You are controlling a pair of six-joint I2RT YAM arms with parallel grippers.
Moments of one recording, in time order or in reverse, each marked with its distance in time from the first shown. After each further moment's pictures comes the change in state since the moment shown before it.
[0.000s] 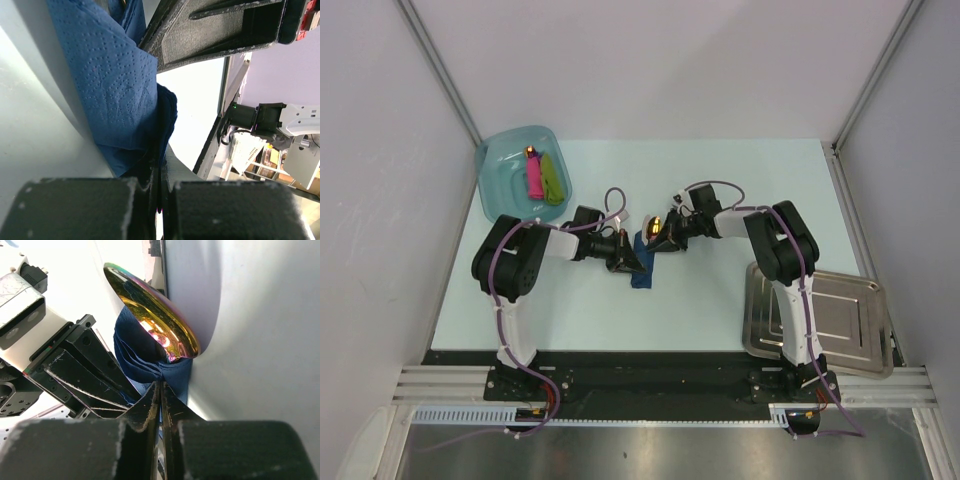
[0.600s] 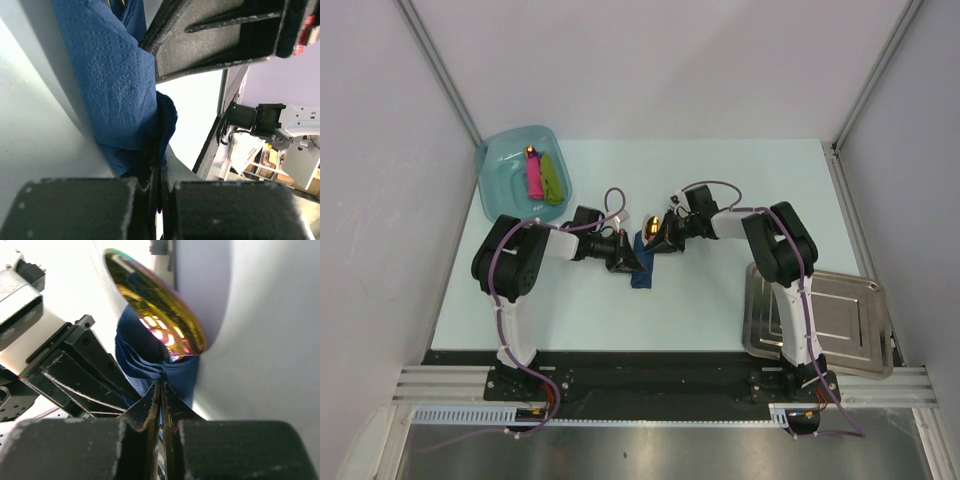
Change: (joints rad) left arm -0.001 0.000 0.000 -0.005 0.000 -0.002; right arm 0.026 -0.011 0.000 -0.003 0.032 0.010
